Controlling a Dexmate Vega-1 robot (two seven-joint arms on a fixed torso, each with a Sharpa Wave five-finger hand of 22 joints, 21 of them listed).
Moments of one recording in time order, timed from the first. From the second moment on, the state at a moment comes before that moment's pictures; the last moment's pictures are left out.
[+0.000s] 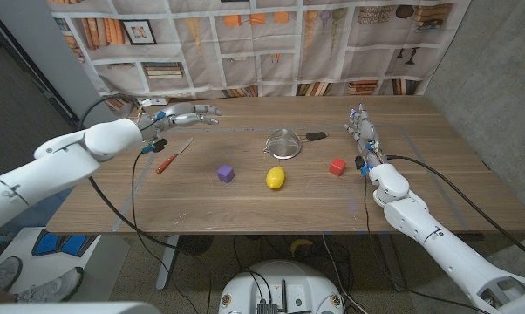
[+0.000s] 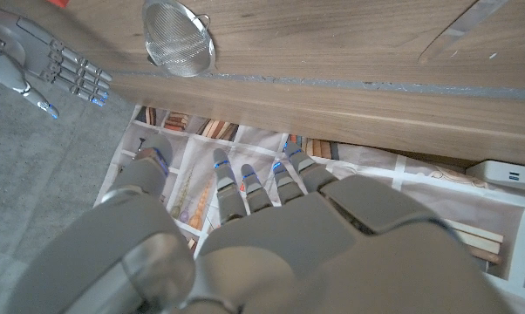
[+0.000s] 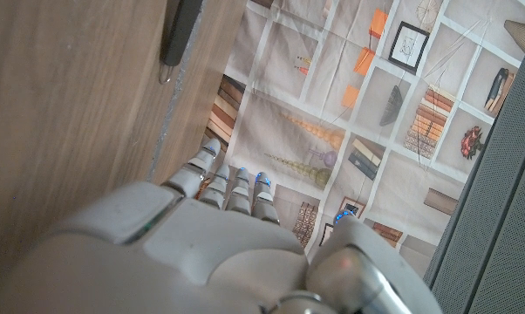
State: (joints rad) left arm 0.97 1.22 0.27 -1.92 -0.20 0.02 -0.12; left_hand 0.41 0.00 0.62 -0.19 0.18 0.38 -0.15 0.22 0.17 0.12 -0.17 0.20 0.17 0.02 -0.03 0.18 0.17 0.12 -0.04 0.19 0.16; right arm -0.93 -0.50 -0.37 -1.41 0.50 0.34 -0.19; right_hand 0.16 0.12 0.15 0.13 0.24 0.11 -0.03 0.18 0.17 0.09 0.02 0.19 0.19 -0.01 -0.01 0.19 0.35 0.21 -0.02 0.20 0.17
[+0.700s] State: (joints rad) left arm 0.92 1.33 0.28 -2.00 0.00 0.05 -0.23; left_hand 0.52 -0.10 0.61 -0.19 0.18 0.40 -0.20 0.22 0.17 0.11 -0.19 0.18 0.17 0.00 -0.03 0.17 0.17 0.13 -0.04 0.18 0.17; right arm -0.96 -0.50 -0.36 -1.42 0.47 0.36 -0.23; right_hand 0.16 0.12 0.16 0.12 0.24 0.11 -0.03 0.18 0.17 0.09 0.02 0.18 0.19 -0.01 -0.01 0.19 0.34 0.21 -0.02 0.19 0.17
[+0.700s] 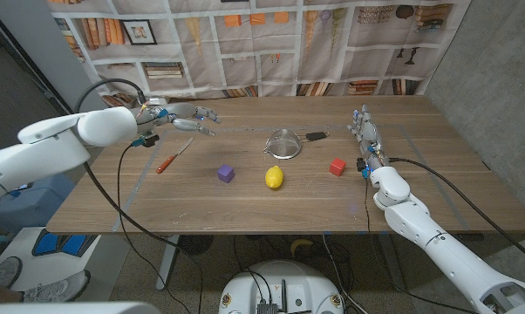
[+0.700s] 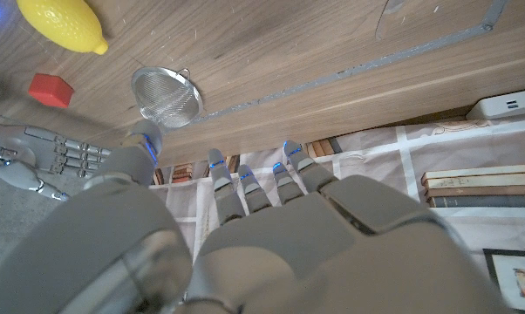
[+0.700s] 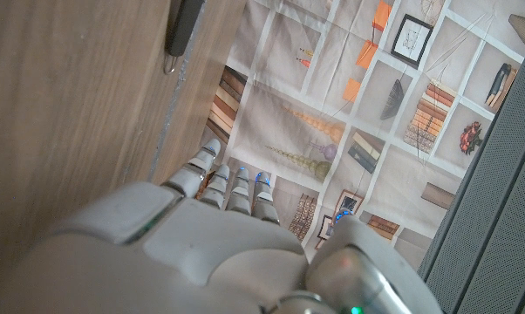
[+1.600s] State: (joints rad) left arm 0.78 1.27 0.41 -2.02 0.38 0.00 -0.43; left_hand 0.66 -0.16 0.58 -0.18 0.18 0.38 -0.20 0.20 0.17 -0.01 -0.16 0.18 0.17 -0.14 -0.03 0.17 0.17 -0.04 -0.03 0.17 0.17; right arm -0.97 -0.47 -0.35 -1.40 0.46 0.40 -0.27; right_hand 0.15 0.13 0.16 0.12 0.25 0.11 -0.03 0.18 0.17 0.08 0.01 0.18 0.19 -0.02 -0.01 0.19 0.33 0.21 -0.02 0.19 0.16
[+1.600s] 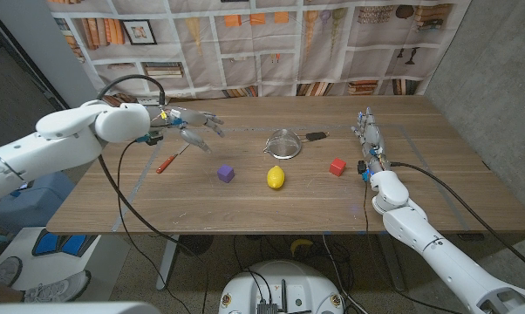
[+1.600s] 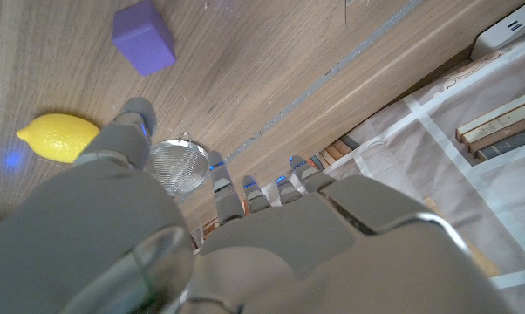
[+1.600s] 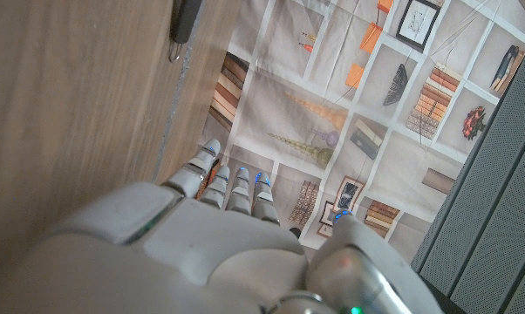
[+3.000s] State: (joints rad) left arm 0.83 1.18 0.49 -2.05 0.65 0.06 -0.49; left_hand 0.69 -0.15 0.51 -0.17 0.18 0.19 -0.08 0.18 0.18 -0.17 -0.07 0.17 0.17 -0.17 0.03 0.17 0.17 -0.17 -0.03 0.18 0.17; right arm -0.97 -0.47 -0.34 -1.37 0.45 0.41 -0.30; right_hand 0.15 0.13 0.17 0.13 0.25 0.11 -0.03 0.18 0.17 0.08 0.01 0.18 0.19 -0.02 -0.01 0.19 0.32 0.21 -0.02 0.19 0.16
